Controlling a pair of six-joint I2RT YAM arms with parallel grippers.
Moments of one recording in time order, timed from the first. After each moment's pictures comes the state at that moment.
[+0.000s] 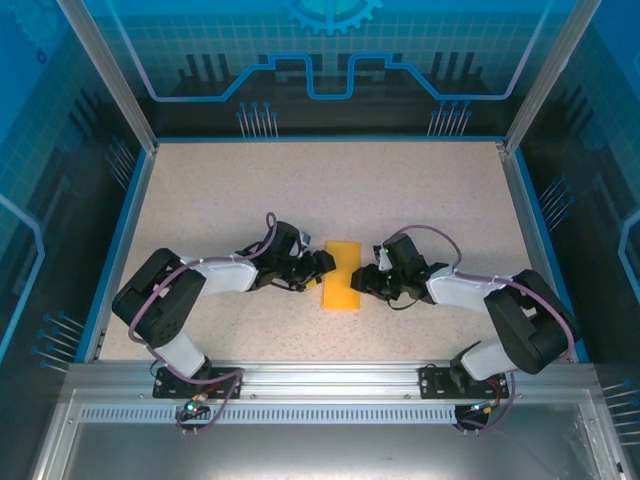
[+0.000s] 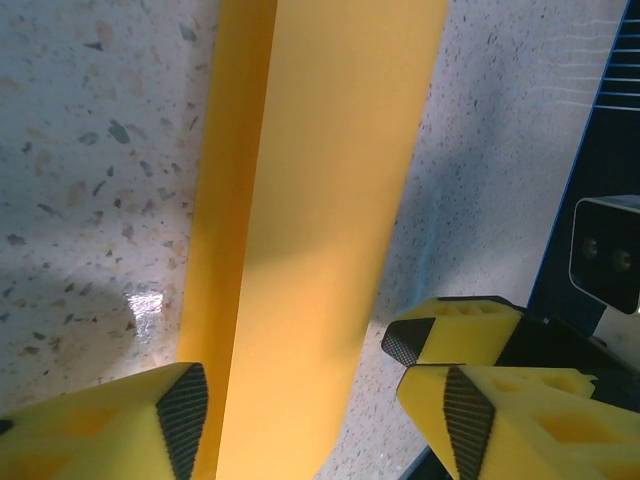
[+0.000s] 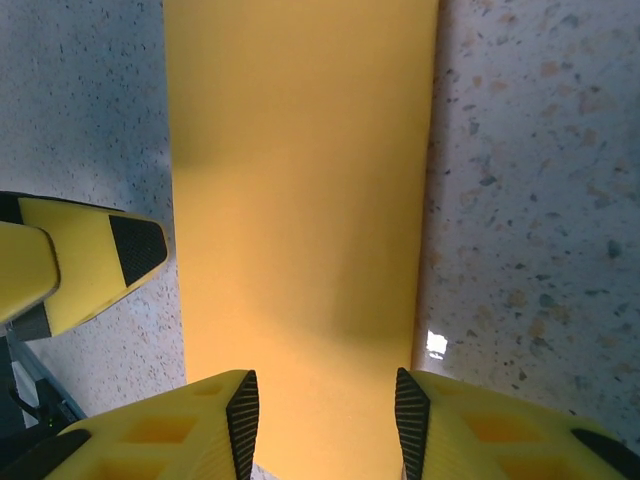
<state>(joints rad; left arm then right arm) -0.57 1.65 0.72 0.12 0.51 -1.08 0.54 1.46 0.55 -0.02 -0.42 0.82</state>
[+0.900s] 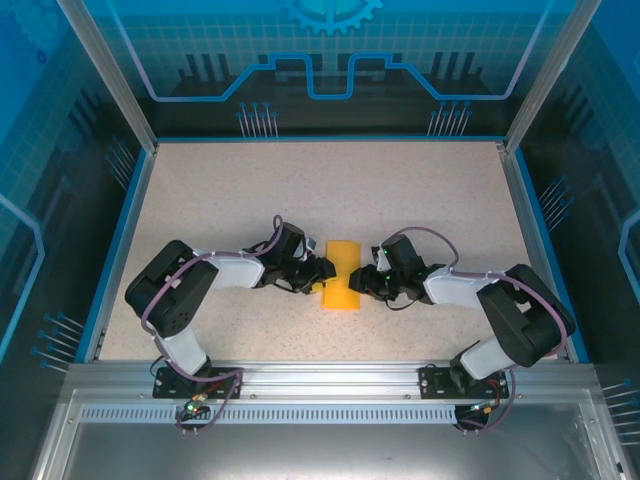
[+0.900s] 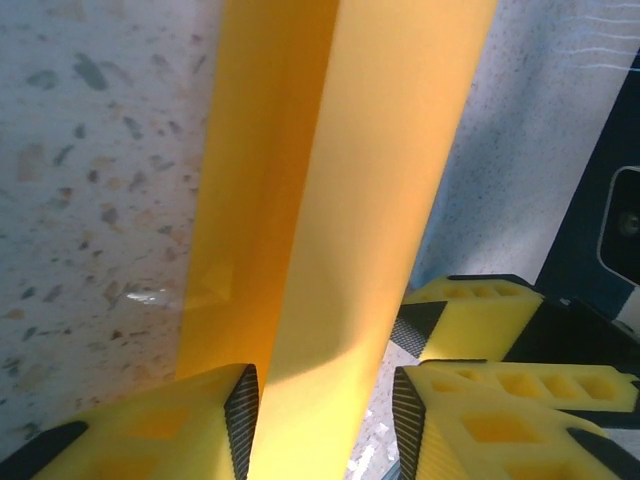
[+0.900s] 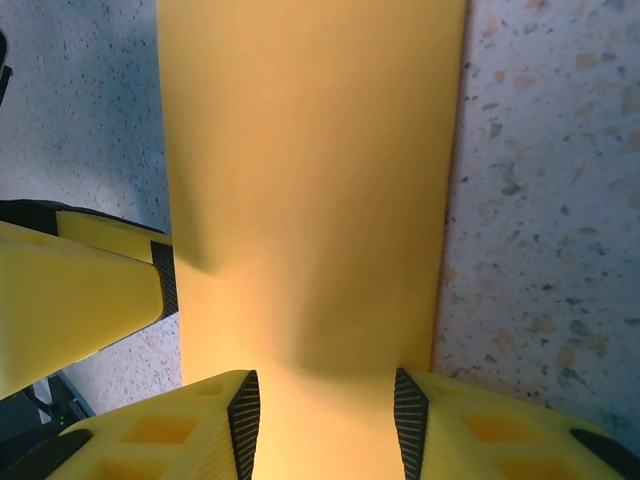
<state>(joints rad) -0.57 1.74 0.75 0.11 0.59 -1.08 0.54 1.50 0.54 0.04 -0.45 0.83</state>
